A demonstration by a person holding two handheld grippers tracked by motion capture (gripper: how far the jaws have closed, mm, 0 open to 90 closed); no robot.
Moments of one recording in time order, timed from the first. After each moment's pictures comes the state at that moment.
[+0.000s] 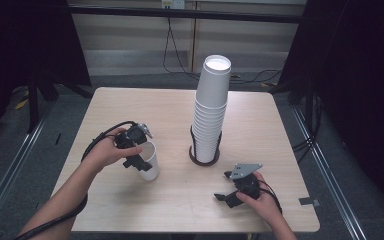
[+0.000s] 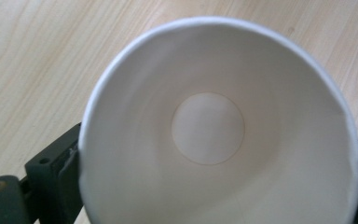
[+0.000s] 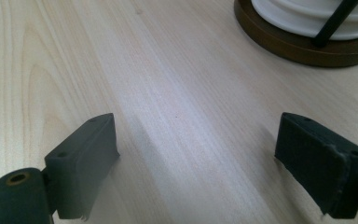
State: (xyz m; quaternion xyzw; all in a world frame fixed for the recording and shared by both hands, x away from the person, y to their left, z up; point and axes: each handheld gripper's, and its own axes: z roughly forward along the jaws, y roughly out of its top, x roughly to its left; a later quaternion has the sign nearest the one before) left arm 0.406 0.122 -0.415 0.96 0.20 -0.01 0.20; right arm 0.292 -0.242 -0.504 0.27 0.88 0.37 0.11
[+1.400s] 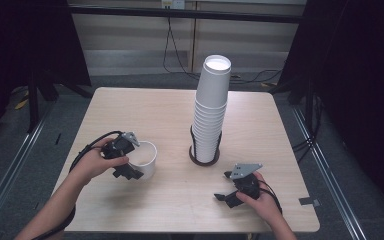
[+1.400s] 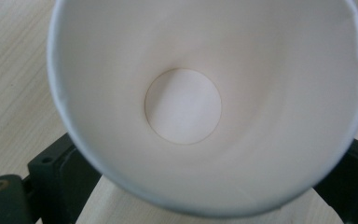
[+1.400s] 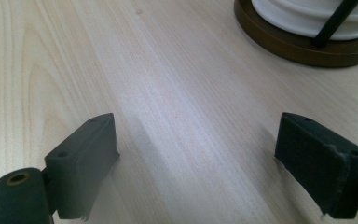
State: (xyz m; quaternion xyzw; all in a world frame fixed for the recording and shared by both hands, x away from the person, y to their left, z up) left arm 0.387 0.159 -0.435 0.95 0.22 -0.01 0.24; right arm 0.292 -0.242 -0.504 0.27 0.88 0.37 0.11
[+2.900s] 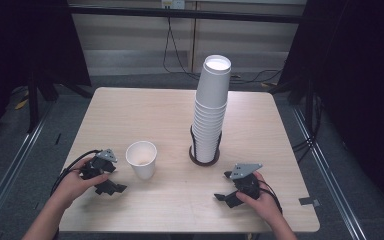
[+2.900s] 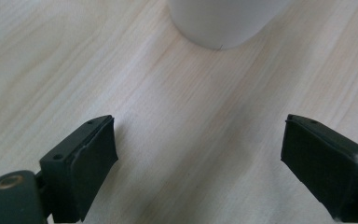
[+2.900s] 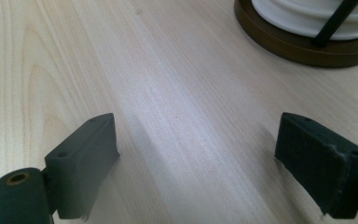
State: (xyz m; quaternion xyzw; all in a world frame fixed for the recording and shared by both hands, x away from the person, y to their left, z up) left arm 0.359 0.222 -0.489 0.92 0.27 0.00 0.28; right arm 0.292 -0.242 -0.504 0.27 0.88 0.37 0.11
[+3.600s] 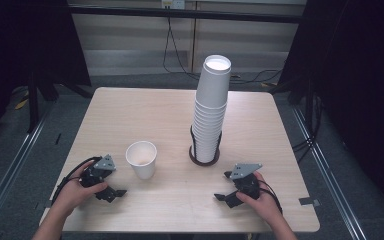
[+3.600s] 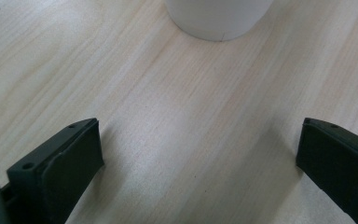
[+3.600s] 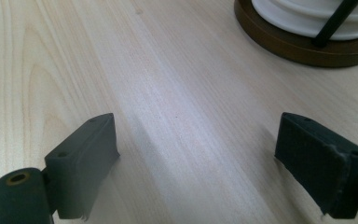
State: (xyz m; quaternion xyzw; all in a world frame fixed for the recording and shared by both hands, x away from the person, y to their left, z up) left arm 0.346 0.224 -0.506 0.91 0.24 0.05 0.32; right arm 0.292 -0.242 -0.504 0.27 0.88 0.37 0.11
